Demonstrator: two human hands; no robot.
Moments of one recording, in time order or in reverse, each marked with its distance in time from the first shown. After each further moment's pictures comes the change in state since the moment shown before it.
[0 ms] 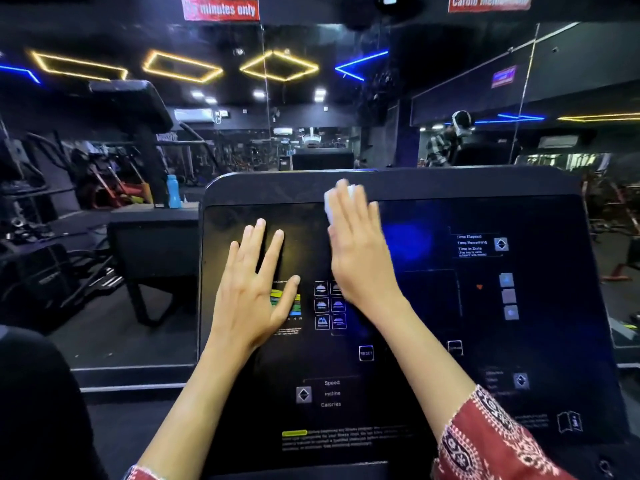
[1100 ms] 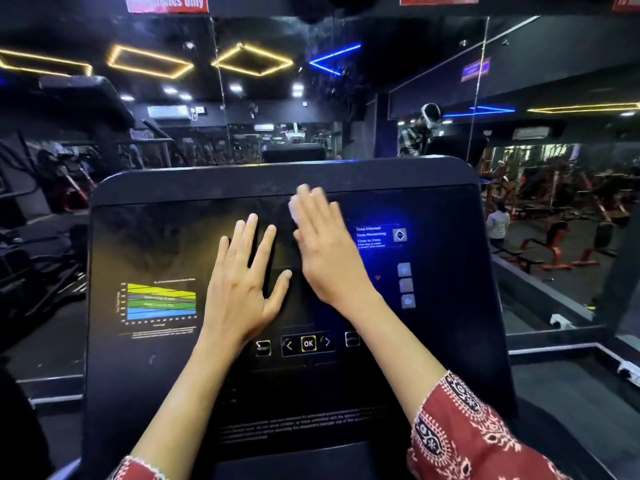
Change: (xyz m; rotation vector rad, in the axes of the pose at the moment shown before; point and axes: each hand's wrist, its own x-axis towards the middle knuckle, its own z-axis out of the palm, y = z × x) left_hand 0.020 0.106 0.047 0.031 -0.017 0.046; right_hand -0.026 0.085 -0.038 0.036 -0.007 -0.092
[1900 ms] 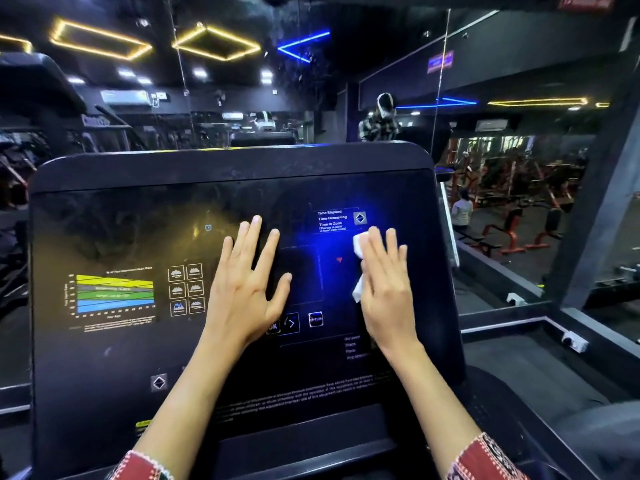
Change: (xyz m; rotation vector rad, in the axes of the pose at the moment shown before) left_hand -0.012 0.046 0.014 -0.070 -0.030 0.071; right_hand -0.112 0.062 -0.051 0.007 0.119 0.311
